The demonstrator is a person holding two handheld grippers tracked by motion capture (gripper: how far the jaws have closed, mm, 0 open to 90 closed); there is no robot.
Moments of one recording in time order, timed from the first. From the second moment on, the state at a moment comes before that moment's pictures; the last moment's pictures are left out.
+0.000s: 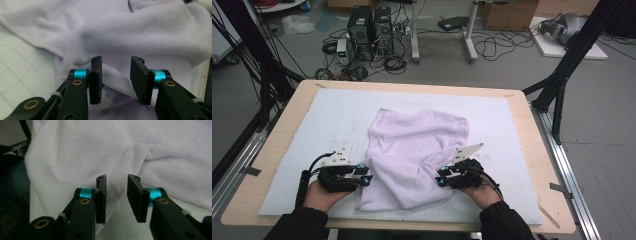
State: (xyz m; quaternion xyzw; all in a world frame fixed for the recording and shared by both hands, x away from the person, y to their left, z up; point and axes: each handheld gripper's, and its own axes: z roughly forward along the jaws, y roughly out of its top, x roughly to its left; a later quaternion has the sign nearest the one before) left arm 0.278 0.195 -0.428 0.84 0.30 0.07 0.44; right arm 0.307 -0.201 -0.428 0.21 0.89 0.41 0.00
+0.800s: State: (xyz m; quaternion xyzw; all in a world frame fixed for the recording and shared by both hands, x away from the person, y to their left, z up) left arm 0.287 0.185 -0.429 0.84 0.30 0.06 0.45; right arm 0.331 -0.217 -0.431 0.26 0.88 0.40 0.04
